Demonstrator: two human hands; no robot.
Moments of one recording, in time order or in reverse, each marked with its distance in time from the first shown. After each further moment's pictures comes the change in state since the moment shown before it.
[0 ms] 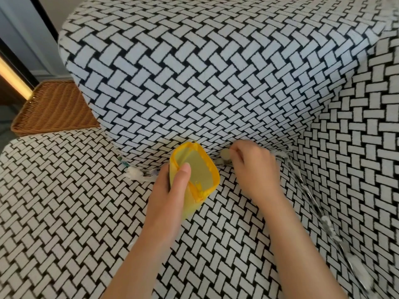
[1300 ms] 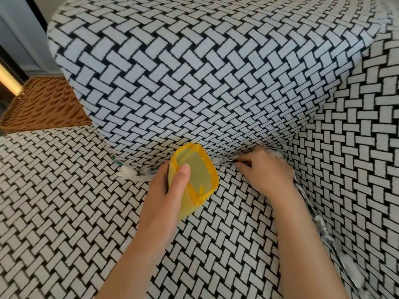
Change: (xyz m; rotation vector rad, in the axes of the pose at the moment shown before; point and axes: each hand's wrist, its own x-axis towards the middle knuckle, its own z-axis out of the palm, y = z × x) left_hand -0.004 -0.002 -0.001 0.041 -0.035 0.060; right_hand 0.003 0.016 -0.023 -0.247 -0.386 0.220
